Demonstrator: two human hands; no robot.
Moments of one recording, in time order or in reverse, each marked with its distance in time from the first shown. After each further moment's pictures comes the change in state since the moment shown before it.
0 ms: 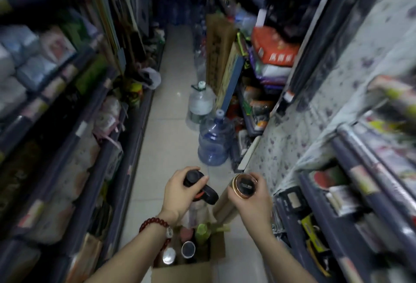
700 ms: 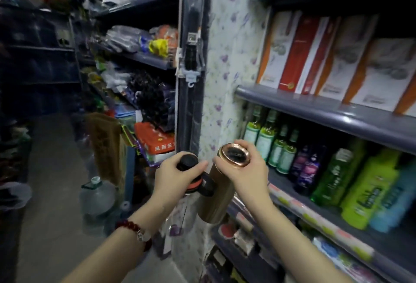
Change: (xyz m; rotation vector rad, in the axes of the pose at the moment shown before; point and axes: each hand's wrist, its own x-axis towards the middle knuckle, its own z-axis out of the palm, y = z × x) left_hand 0.031 0.367 0.065 -0.209 -0.438 0.464; right_hand 0.056 -0.270 -0.221 0.060 0.566 -0.238
